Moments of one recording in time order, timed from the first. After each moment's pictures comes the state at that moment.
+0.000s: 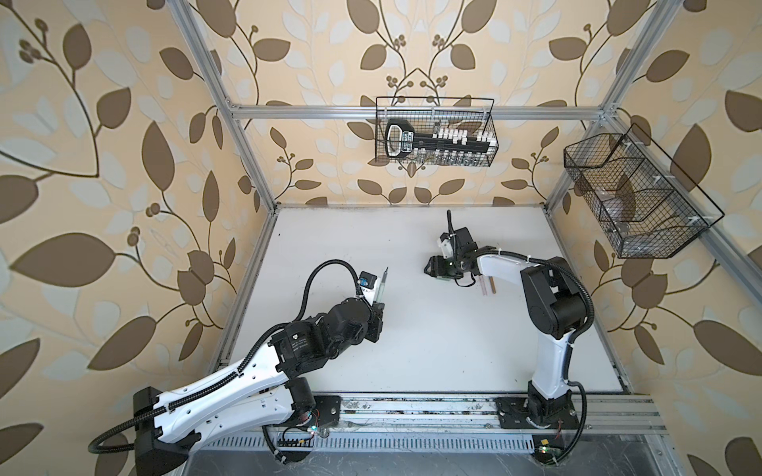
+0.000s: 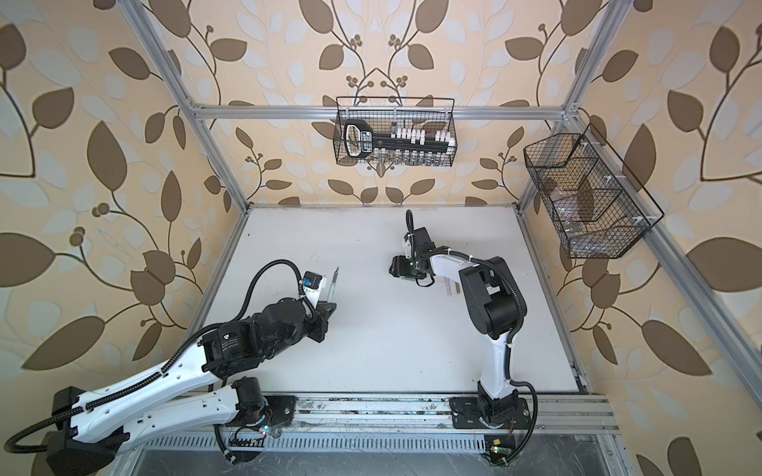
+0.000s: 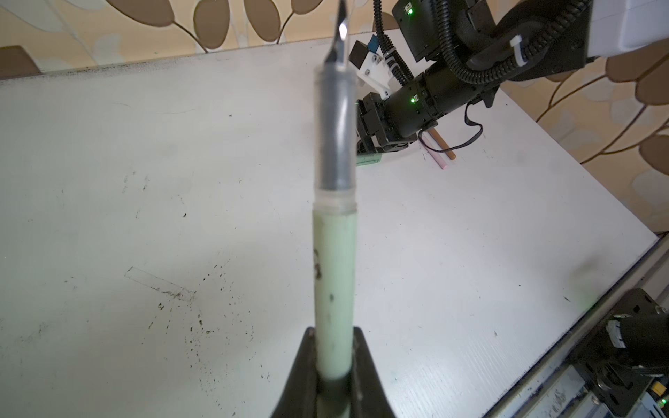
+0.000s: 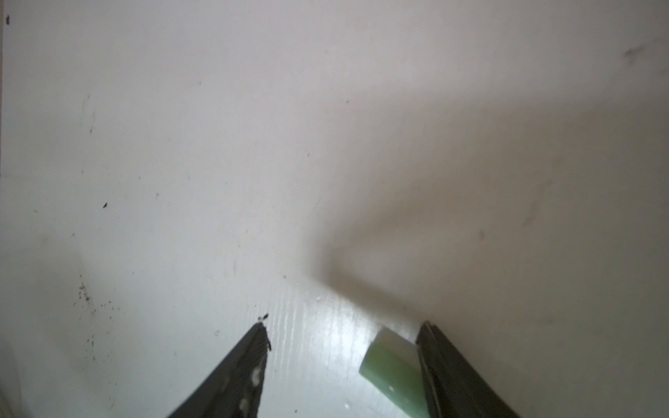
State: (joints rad) left arm -0.99 0.81 0.76 -0.56 -0.35 -0.45; right arm 0.37 2.00 1.28 -0.28 -0.27 0.37
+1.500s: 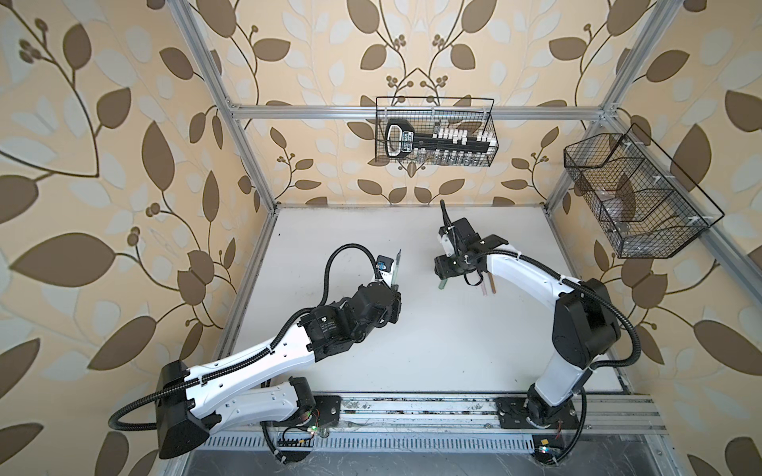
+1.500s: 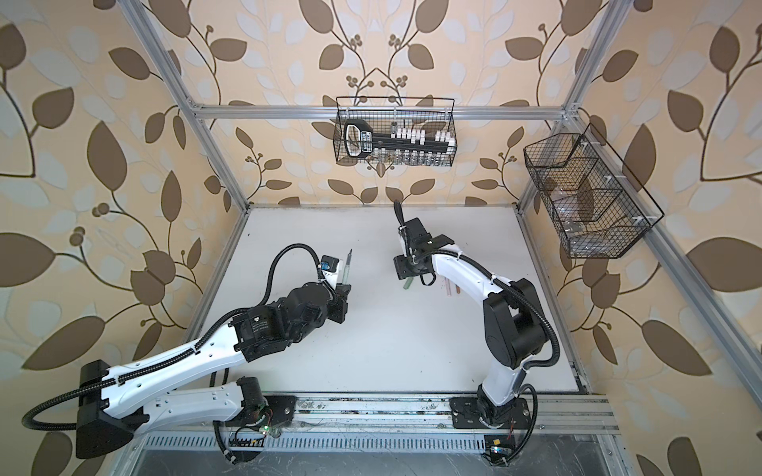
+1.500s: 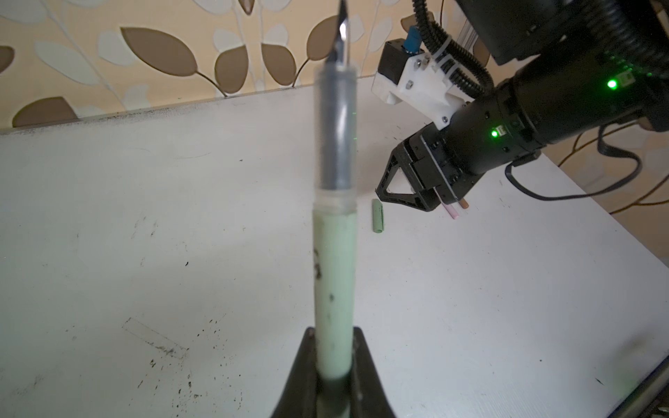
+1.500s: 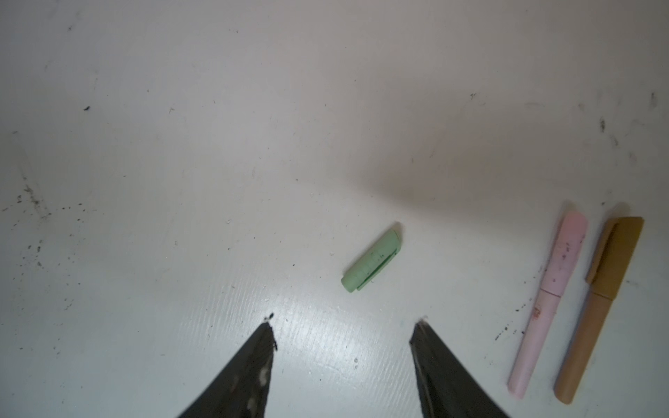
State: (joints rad) left arm -0.99 1.03 0.88 -0.42 -0.45 -0.44; right arm 0.48 1.79 1.41 -0.72 0.04 0.18
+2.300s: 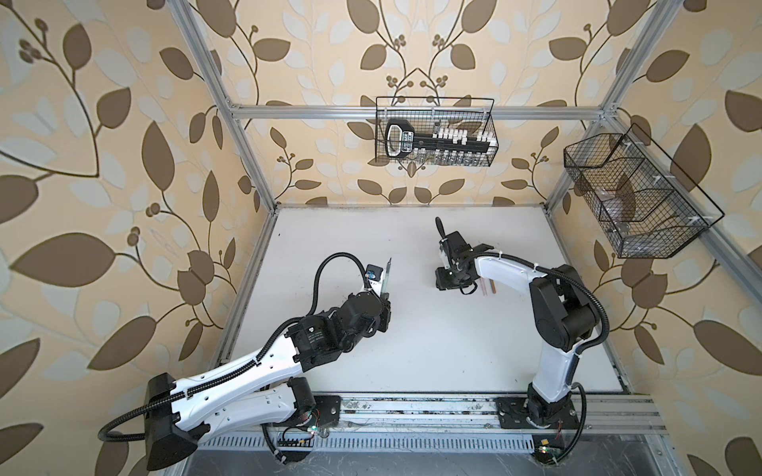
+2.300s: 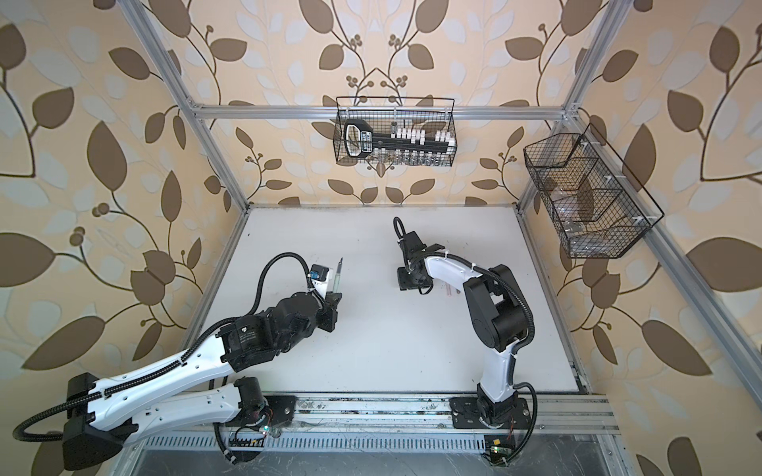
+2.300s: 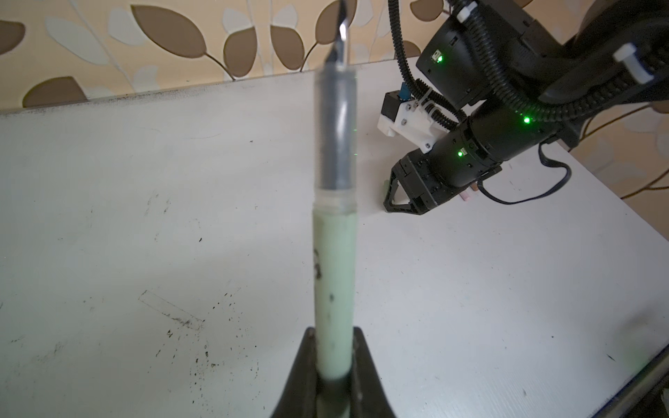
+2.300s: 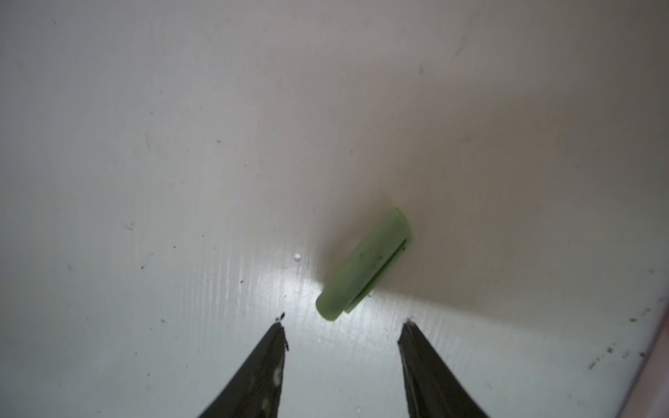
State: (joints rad) left arm -0.99 0.91 0.78 -0.44 -0.45 -0.45; right arm 0.44 1.91 1.30 -0.62 -0.01 0.31
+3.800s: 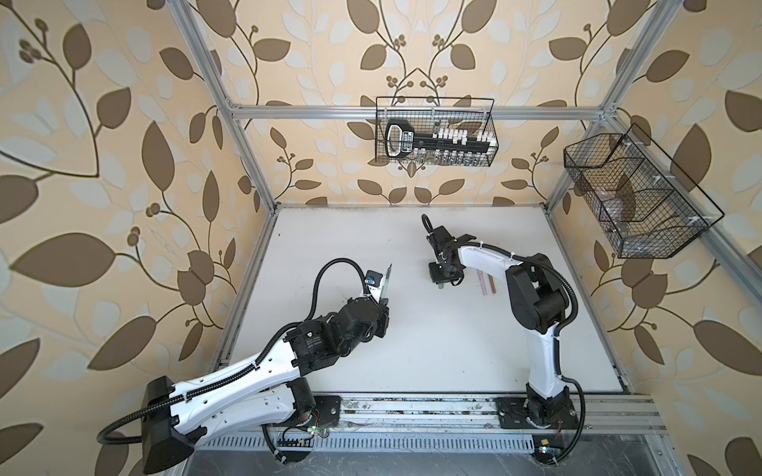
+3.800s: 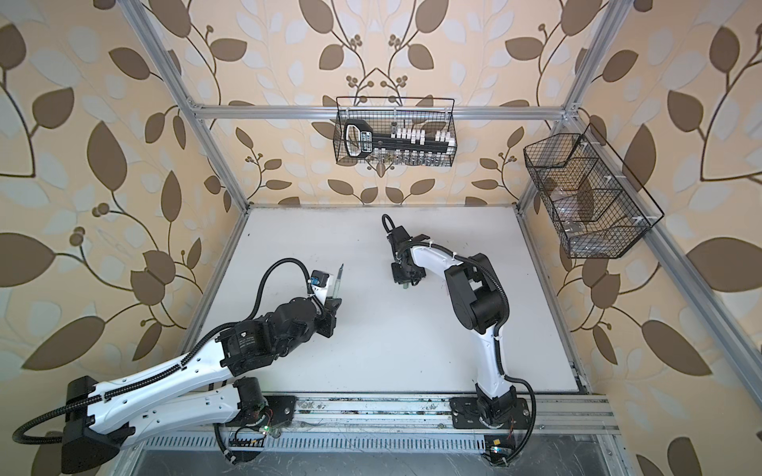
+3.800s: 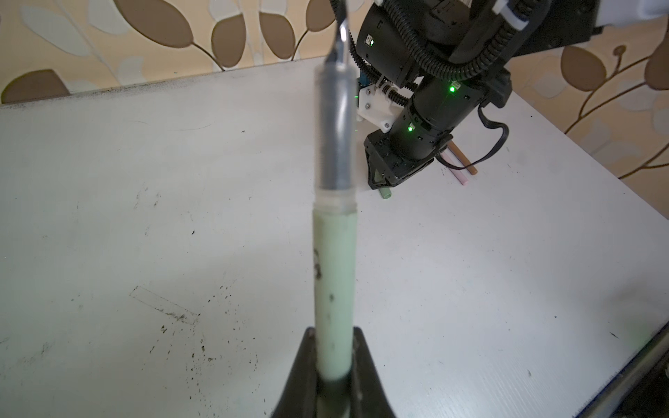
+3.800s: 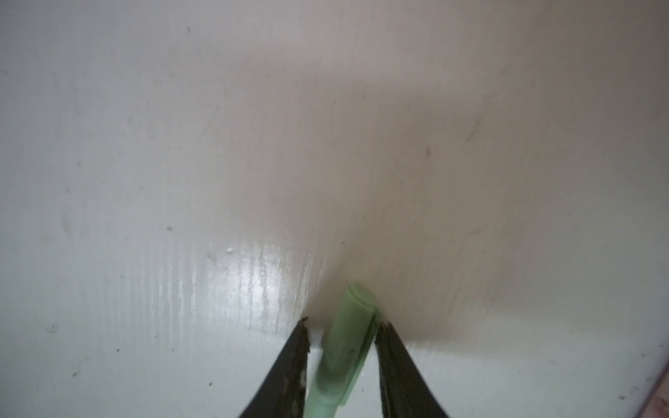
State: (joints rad) left arm -0.99 0.88 0.71 -0.41 -0.42 -0.42; right arm 0.48 2.12 1.55 -0.77 0.10 0.29
